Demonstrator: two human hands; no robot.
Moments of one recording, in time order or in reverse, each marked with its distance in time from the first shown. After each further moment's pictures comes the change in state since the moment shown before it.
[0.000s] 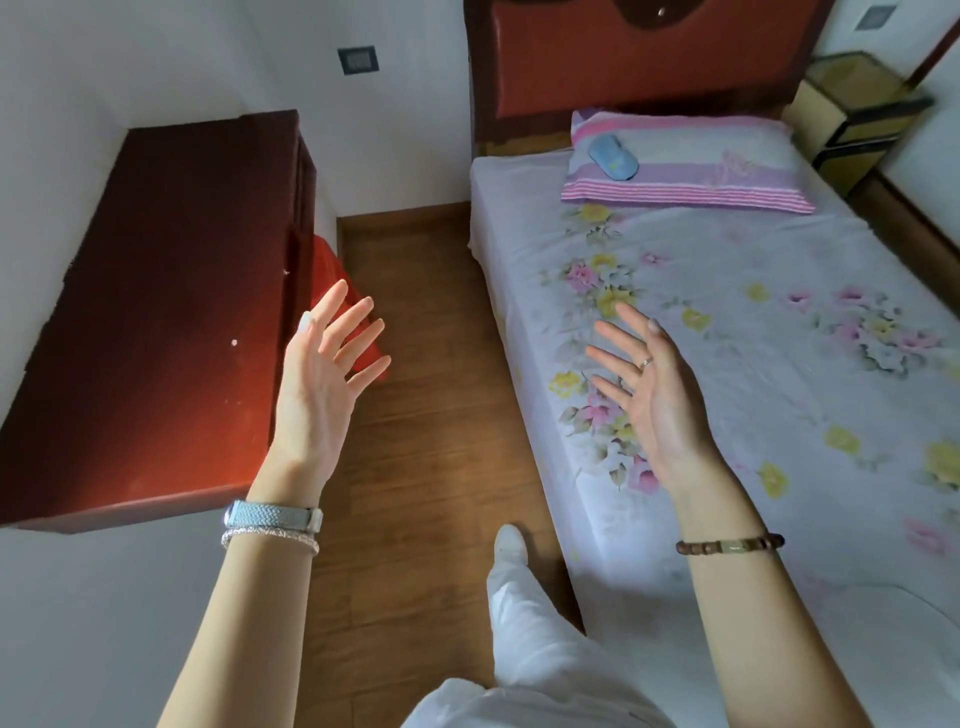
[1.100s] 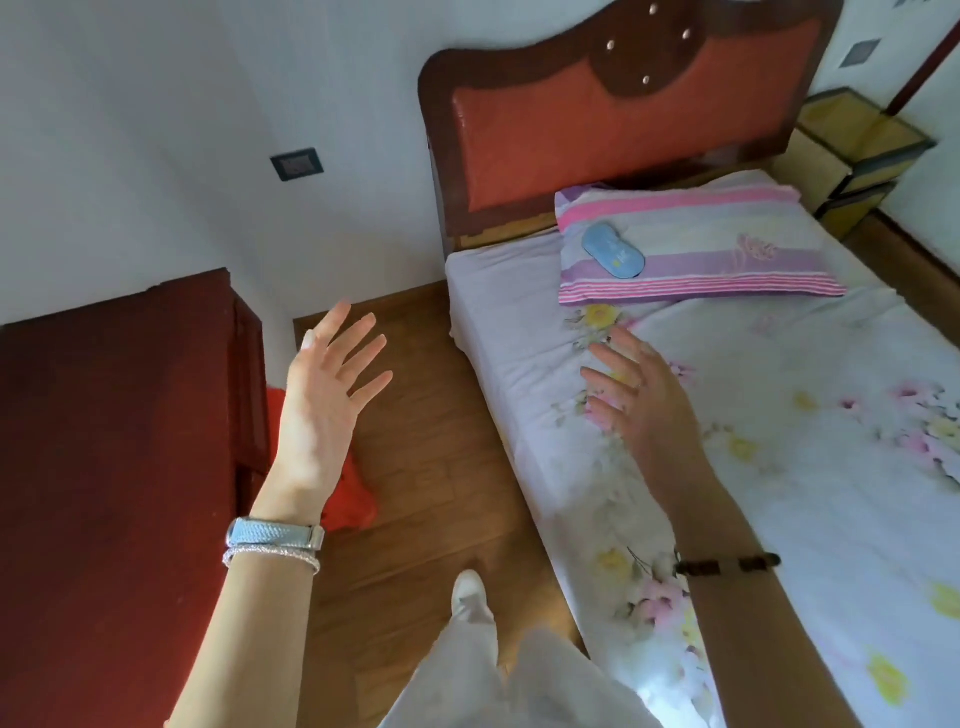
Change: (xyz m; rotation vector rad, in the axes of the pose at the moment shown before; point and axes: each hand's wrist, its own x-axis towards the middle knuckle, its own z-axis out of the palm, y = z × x) left_hand 0.459 0.019 0.013 -0.043 -0.131 -0.067; right_hand 0.406 -0.071 0.084 0.128 0.140 0.084
